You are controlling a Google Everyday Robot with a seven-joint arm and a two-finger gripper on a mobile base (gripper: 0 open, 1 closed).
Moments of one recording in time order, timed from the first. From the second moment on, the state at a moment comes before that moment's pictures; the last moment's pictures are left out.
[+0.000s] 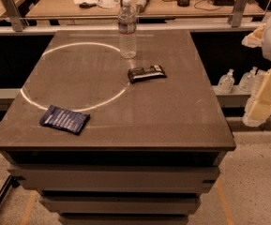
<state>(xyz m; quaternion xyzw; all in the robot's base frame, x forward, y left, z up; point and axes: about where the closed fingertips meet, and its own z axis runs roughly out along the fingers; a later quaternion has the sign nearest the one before) 0.438 -0.215 0.981 -0.60 0.78 -0.04 0.17</state>
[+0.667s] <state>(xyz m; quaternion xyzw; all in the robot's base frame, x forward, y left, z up) 0.459 -0.206 0.985 -0.61 0.77 -0.03 0.19</state>
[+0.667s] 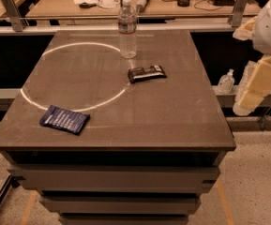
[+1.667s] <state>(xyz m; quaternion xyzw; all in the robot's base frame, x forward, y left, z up) 0.554 -0.157 0.978 -0.62 0.74 0.03 0.25</state>
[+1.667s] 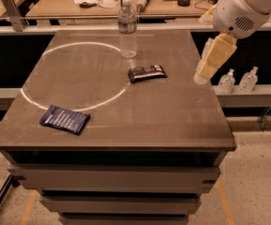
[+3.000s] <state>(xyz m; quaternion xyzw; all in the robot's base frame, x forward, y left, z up) 0.652 -0.082 0.903 -0.65 0.71 0.11 0.26</state>
